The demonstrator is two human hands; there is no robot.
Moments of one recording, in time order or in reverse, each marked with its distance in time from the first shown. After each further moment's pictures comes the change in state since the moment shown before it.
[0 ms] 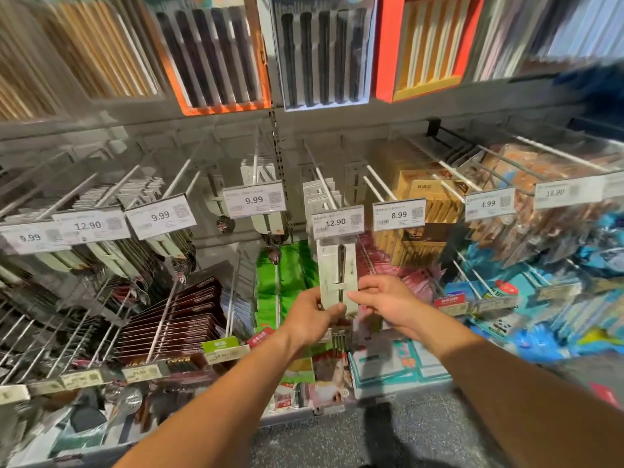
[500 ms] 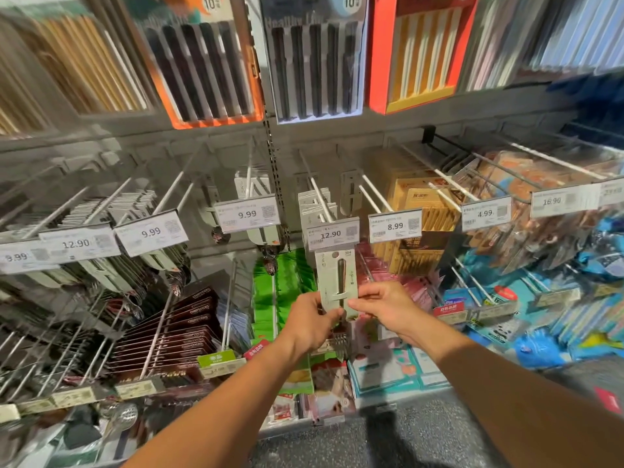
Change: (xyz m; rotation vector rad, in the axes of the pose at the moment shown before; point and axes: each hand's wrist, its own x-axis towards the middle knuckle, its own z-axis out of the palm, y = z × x) left_hand 0.028 -0.006 0.001 0.152 0.048 0.069; right_hand 0.009 -0.001 -0.006 -0.006 0.054 -0.037
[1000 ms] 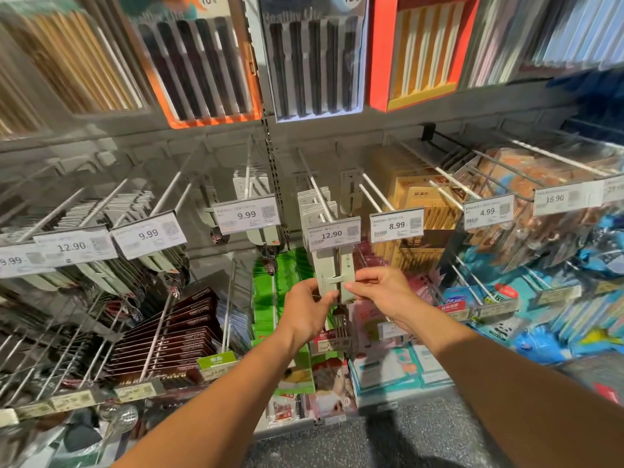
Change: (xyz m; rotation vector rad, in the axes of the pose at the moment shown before) left_hand 0.010 0.009 -0.009 -0.043 0.110 0.065; right_hand 0.012 -0.019 0.006 0.112 0.076 -0.069
